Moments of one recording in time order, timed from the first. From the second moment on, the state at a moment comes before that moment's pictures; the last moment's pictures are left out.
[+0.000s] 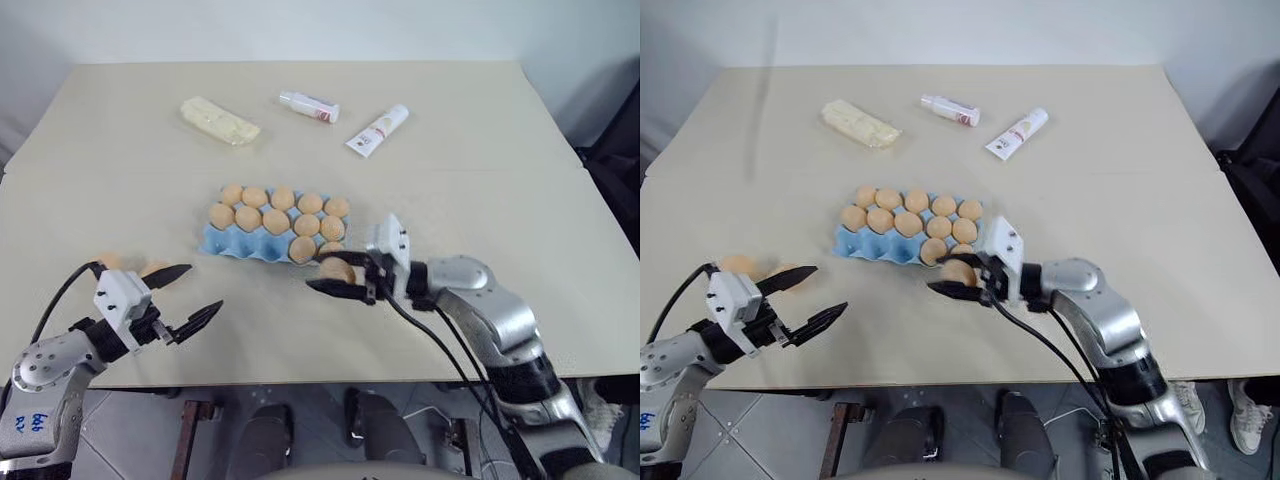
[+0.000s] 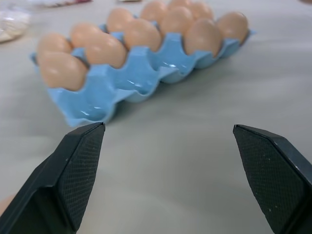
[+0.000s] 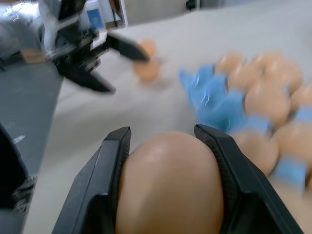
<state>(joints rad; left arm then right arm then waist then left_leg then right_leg) 0.18 0.63 0.38 -0.25 -0.45 0.14 -0.81 -0.55 -0.33 0.23 -0.22 0.42 0.53 0.89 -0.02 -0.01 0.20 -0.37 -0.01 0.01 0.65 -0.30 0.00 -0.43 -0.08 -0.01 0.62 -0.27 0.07</state>
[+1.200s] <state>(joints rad) 0.36 0.58 0.55 -0.26 -0.46 0.13 -0.73 -0.34 -0.50 0.06 -0.01 0.38 0.00 1.21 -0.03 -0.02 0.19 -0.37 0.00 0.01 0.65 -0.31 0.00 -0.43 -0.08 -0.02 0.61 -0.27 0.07</state>
